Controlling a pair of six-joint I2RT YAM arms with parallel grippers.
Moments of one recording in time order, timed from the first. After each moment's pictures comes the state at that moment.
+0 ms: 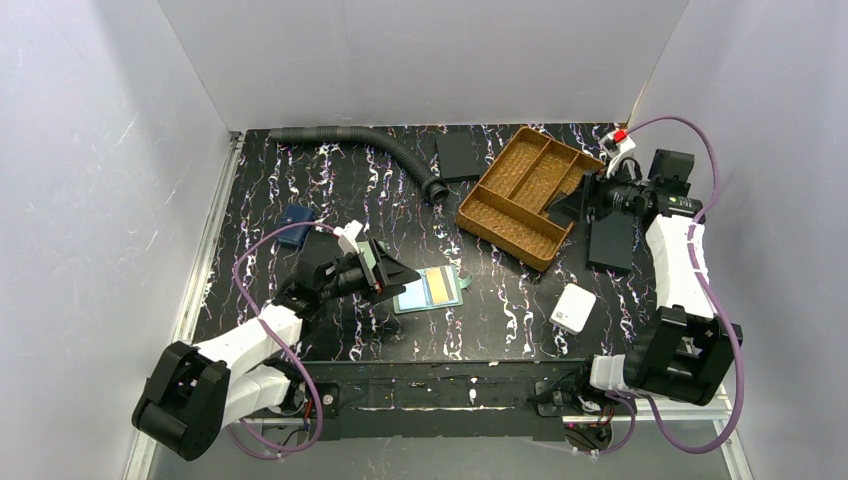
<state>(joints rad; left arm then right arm) -0.47 1.09 0.35 0.40 0.61 -1.09 -0.23 1.33 1.16 -0.55 -0.97 -0.26</state>
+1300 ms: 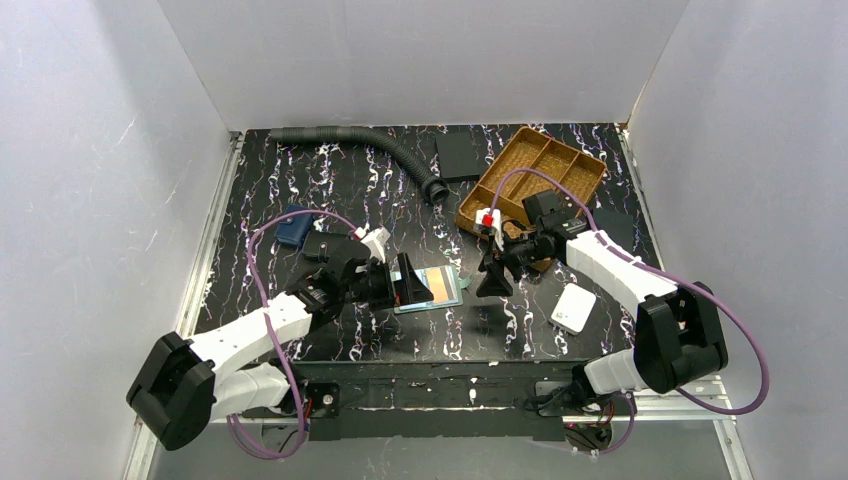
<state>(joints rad) -0.70 1.10 0.54 -0.08 0.32 -0.84 0.40 1.40 0.93 -0.63 -0.92 -0.70</state>
